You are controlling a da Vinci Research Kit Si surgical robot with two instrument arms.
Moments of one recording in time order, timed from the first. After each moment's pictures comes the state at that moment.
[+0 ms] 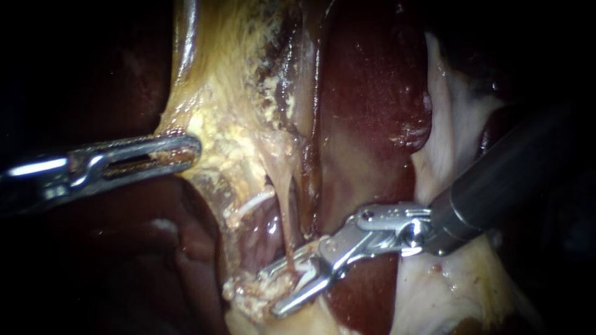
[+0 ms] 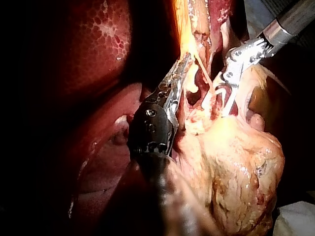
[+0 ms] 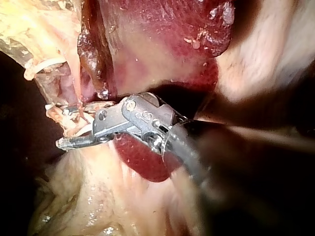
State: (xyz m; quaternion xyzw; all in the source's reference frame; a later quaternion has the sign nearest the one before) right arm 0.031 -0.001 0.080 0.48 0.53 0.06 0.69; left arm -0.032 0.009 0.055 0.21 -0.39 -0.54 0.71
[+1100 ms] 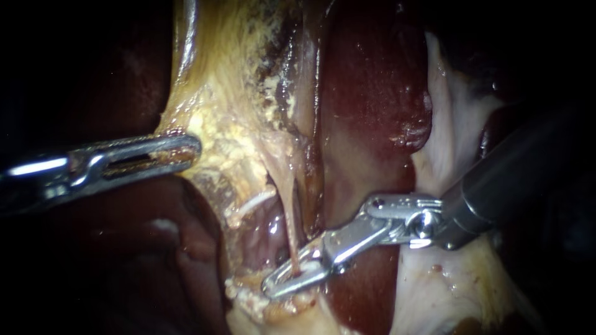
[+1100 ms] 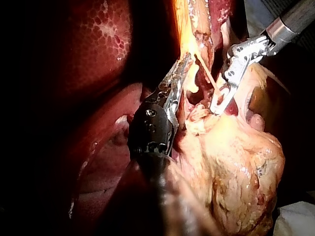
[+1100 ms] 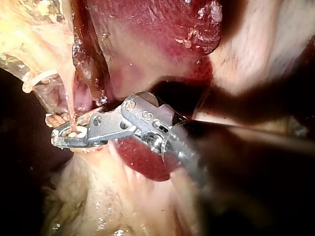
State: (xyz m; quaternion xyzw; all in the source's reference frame) right arm 0.032 -0.001 0.080 0.49 0.56 0.07 0.67; left arm -0.032 0.009 0.055 0.21 -0.39 -0.54 0.71
